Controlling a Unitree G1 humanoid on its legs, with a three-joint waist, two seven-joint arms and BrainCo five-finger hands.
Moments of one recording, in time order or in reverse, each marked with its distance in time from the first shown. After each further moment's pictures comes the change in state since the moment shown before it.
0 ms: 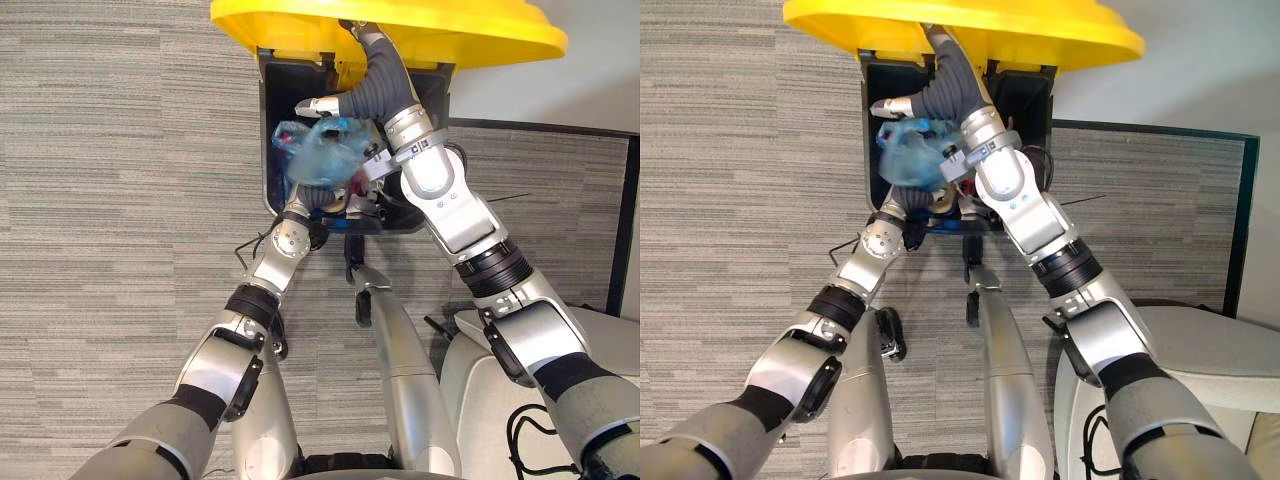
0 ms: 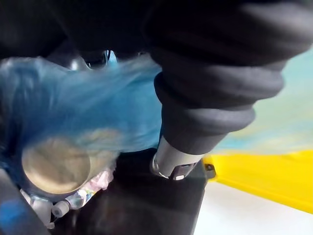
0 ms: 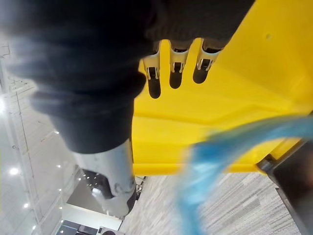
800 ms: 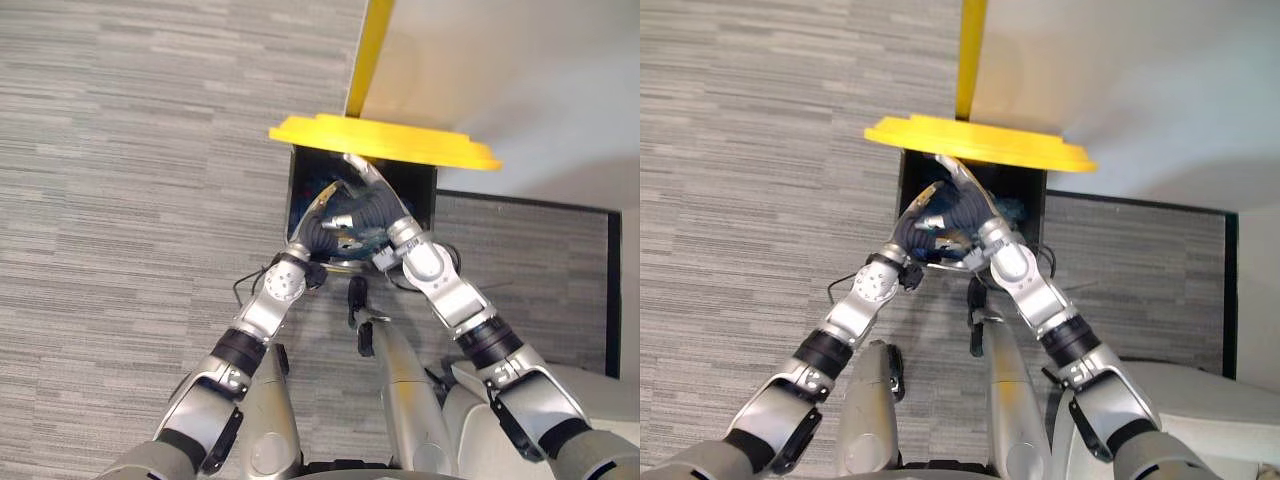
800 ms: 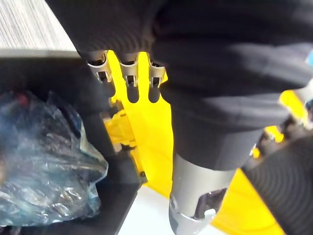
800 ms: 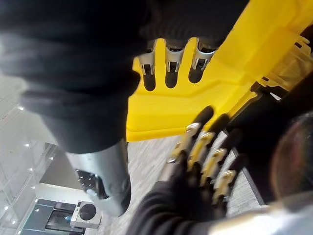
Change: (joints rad) left arm 0.324 0.132 -0.118 -0.307 -0.154 -0.062 -0.069; right arm 0.457 0.029 -0.007 -0.022 -0.077 0.006 0.076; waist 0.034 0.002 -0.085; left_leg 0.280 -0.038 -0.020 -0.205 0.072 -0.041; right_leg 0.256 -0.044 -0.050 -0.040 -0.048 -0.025
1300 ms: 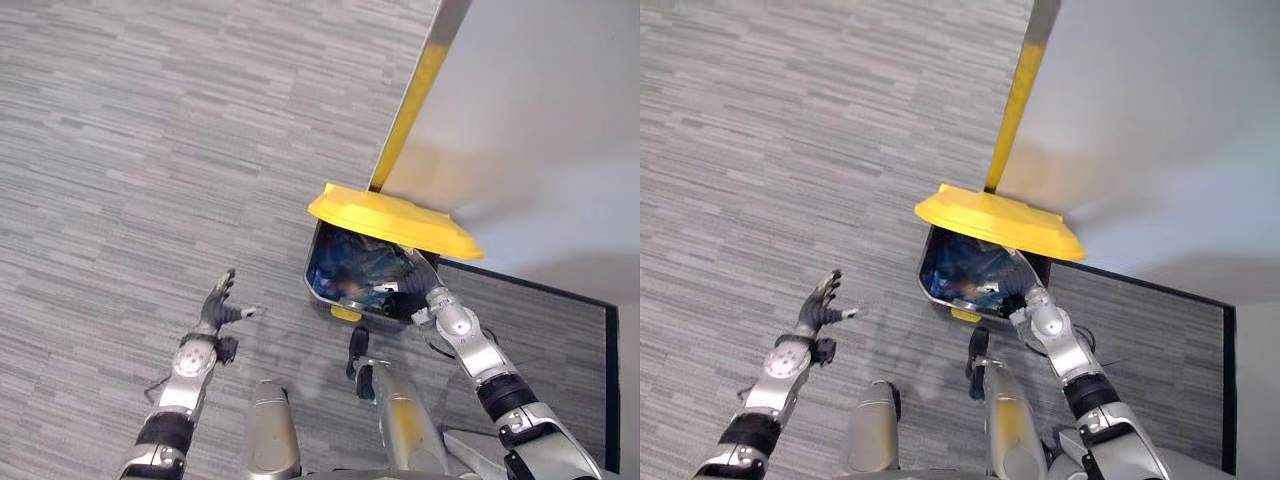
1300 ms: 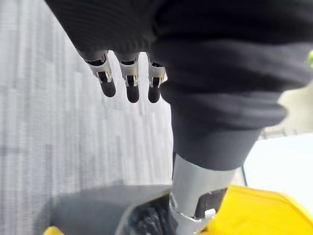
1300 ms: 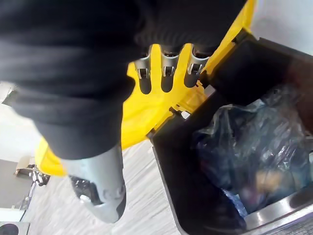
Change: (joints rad) left arm 0.419 0.125 0.361 0.236 -0.107 -0.029 -0.083; right arm 0.257 0.015 -0.174 0.266 -0.033 0.006 0.071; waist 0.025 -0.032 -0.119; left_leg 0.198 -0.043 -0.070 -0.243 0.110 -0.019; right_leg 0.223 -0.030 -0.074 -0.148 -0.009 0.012
